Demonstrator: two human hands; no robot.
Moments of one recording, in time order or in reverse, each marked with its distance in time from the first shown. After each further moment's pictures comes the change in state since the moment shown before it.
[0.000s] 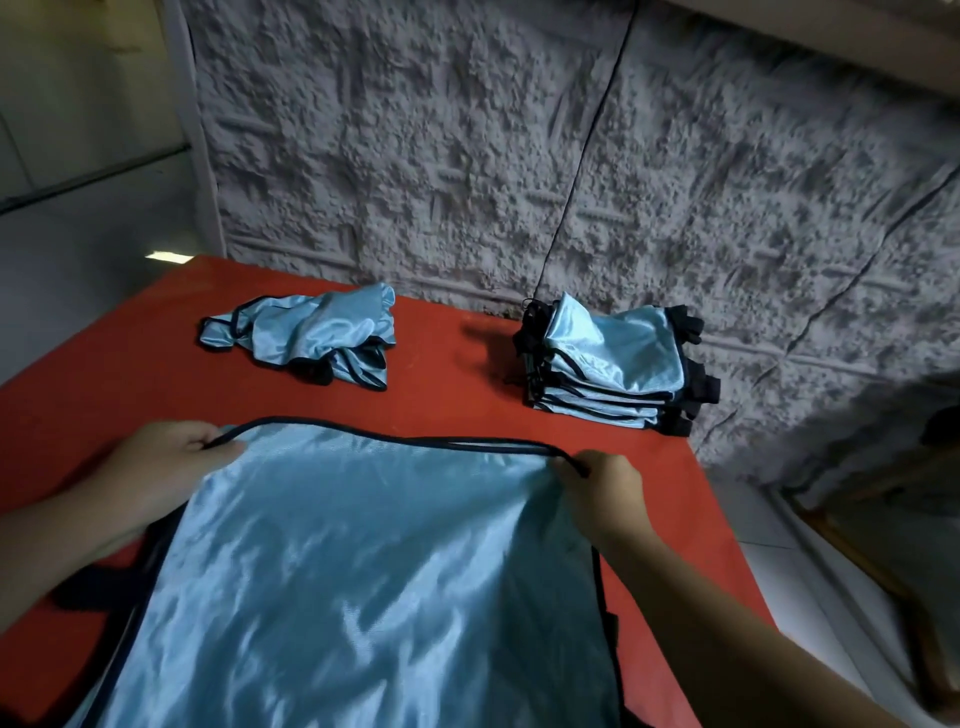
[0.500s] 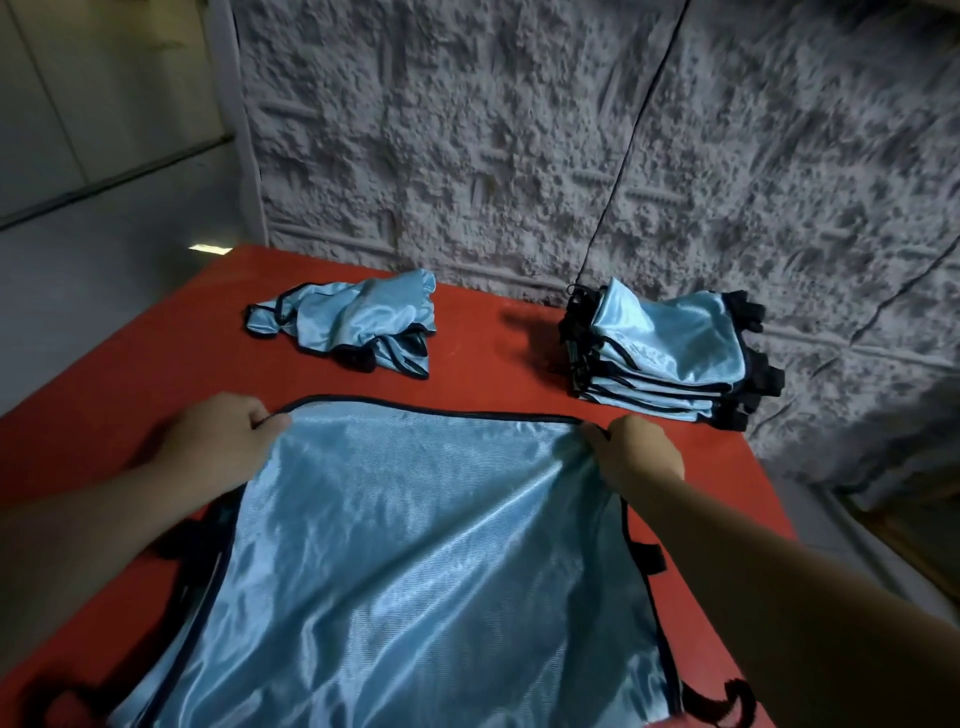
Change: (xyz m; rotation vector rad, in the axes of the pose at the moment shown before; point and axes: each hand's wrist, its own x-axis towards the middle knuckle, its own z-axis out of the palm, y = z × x) left_hand 0.022 0.003 0.004 0.455 0.117 0.050; right_hand 0.057 -0.005 0.025 -0.378 -0.081 0.070
